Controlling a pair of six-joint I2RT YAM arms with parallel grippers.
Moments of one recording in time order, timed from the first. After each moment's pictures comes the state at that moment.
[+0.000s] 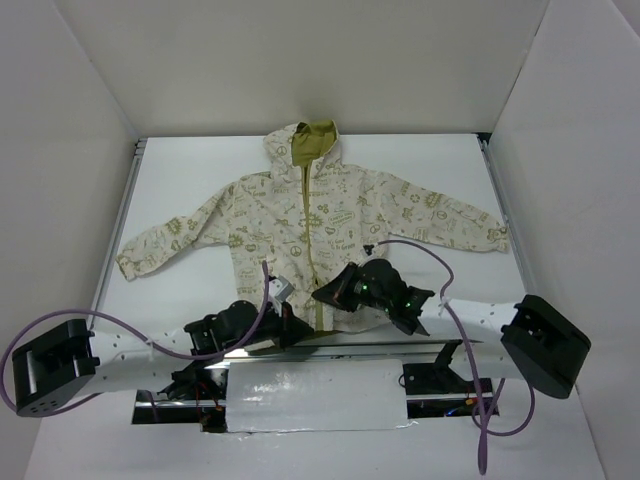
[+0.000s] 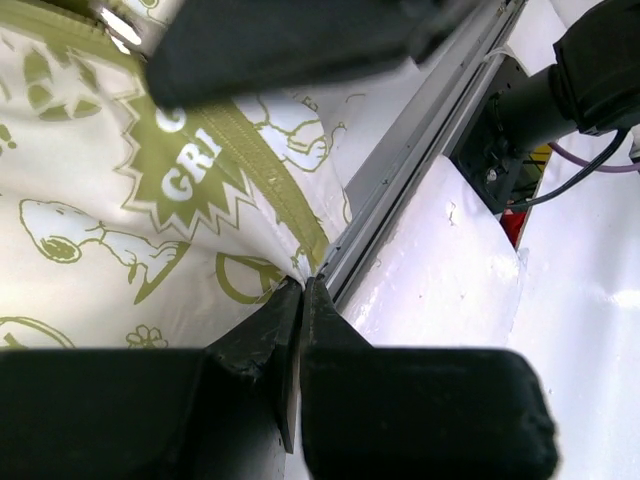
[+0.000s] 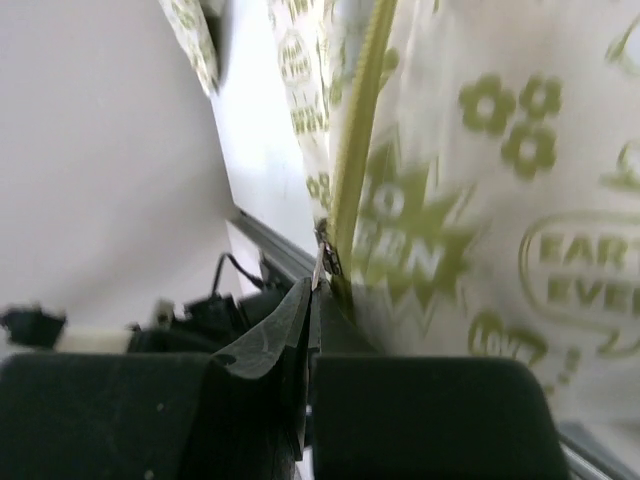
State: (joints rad) left arm -1.09 1.02 0.17 0.53 0.04 -0.61; right arm 0.87 1.19 0.37 0.36 -0.09 1.37
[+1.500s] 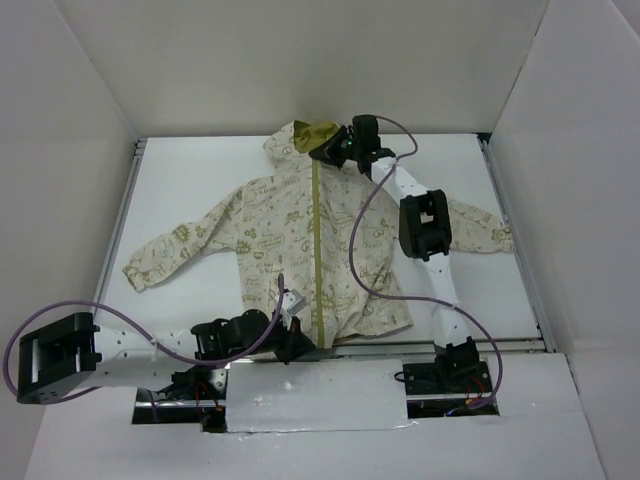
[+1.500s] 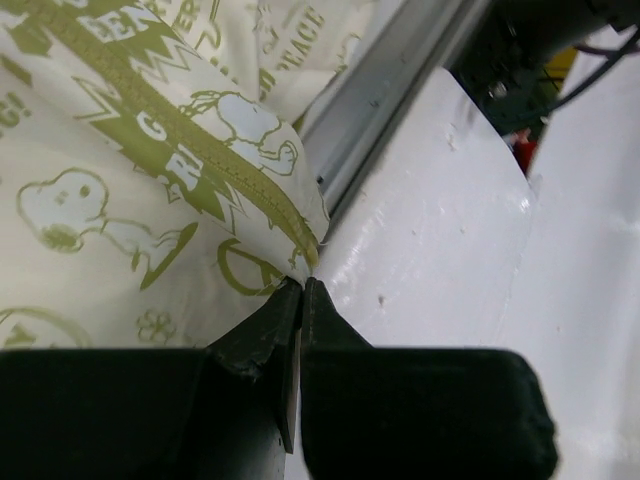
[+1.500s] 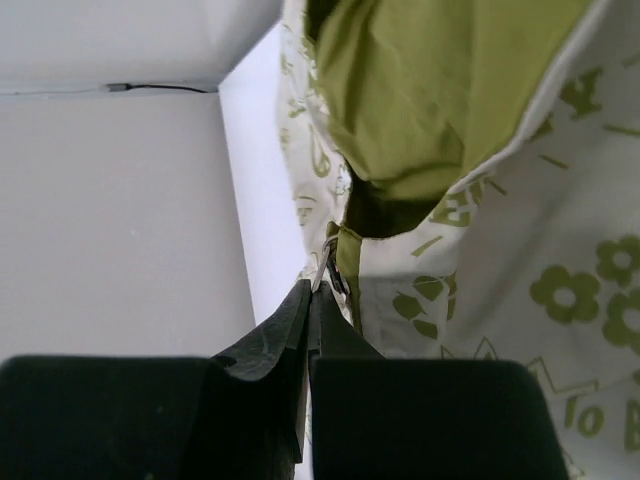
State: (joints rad) left arm -1.22 1.04 0.22 0.39 0.04 -0.60; right arm 0.30 2.58 2.21 -0.07 -0.47 1.11
